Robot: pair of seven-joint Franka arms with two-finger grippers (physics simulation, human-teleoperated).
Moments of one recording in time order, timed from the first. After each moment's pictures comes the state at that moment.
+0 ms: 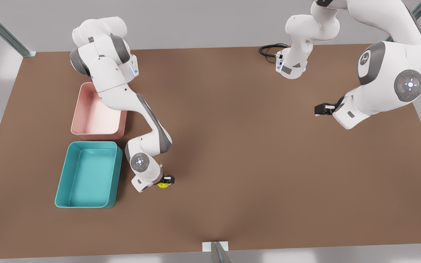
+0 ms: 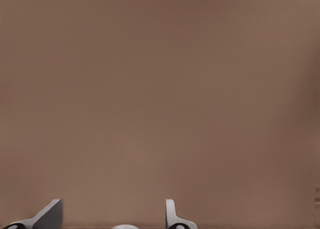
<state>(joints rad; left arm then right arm) -0.15 0.20 0.02 -1.36 -0.08 1.29 -0.09 0.38 0.86 0.00 -1.39 0.03 2.31 0.45</state>
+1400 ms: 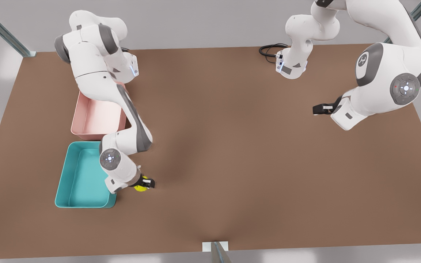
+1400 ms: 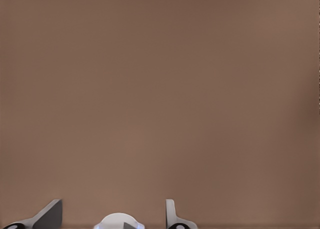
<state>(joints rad) -0.15 0.20 0.01 -1.36 -0.08 1.25 -0.16 0.26 0.66 -0.02 -1.46 0.04 2.21 0.41</state>
